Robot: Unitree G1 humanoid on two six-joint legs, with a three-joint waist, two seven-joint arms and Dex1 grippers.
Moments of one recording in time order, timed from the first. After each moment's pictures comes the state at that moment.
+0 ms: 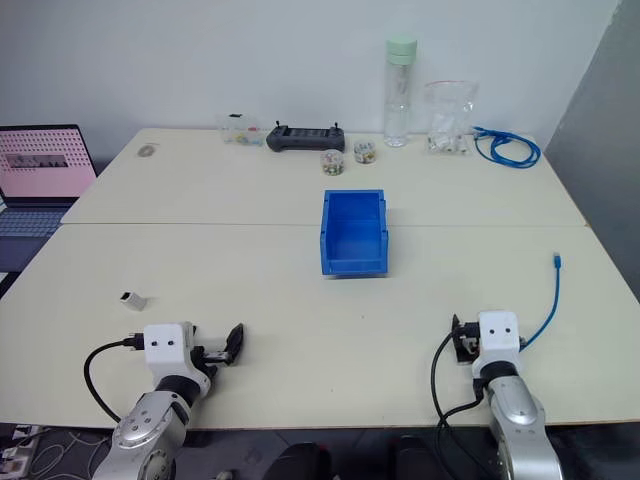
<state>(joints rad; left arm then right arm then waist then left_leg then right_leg) 0.26 0.21 0.19 -0.37 -0.21 0.38 -0.14 0.22 -0.18 -0.08 -0.39 -0.02 0.36 0.09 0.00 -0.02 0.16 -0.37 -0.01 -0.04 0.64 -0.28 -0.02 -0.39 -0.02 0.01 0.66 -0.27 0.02</state>
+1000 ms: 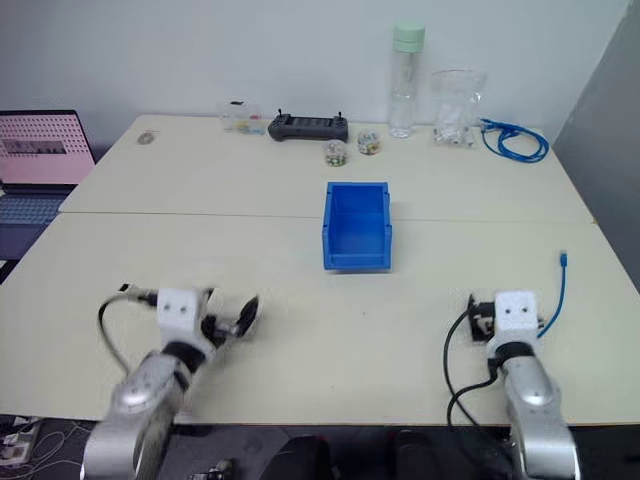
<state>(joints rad) -0.09 0.39 0.08 -0.40 -0.26 0.48 -0.38 0.06 -0.30 -0.23 -0.42 0.00 0.45 0.08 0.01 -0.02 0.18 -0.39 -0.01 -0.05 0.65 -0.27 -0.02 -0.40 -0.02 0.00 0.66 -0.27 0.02</state>
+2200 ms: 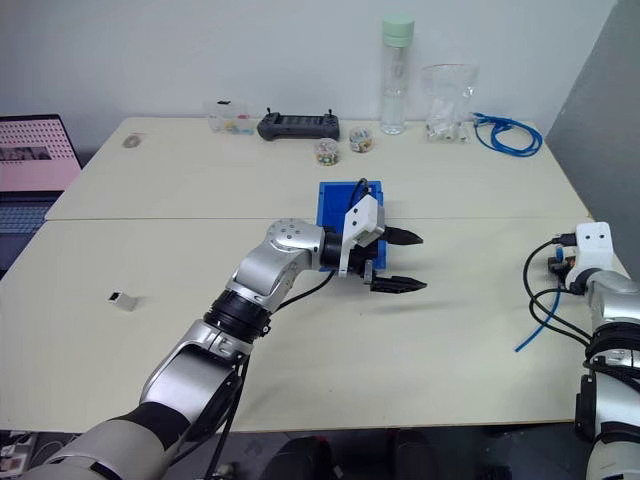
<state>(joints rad) -0.91 0.19 -0.33 0.42 -0.24 0.22 -1.17 -0.73 -0.75 -0.23 0.99 0.07 0.29 0.43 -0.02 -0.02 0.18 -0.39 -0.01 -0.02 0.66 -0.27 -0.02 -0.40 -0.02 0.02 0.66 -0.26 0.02</state>
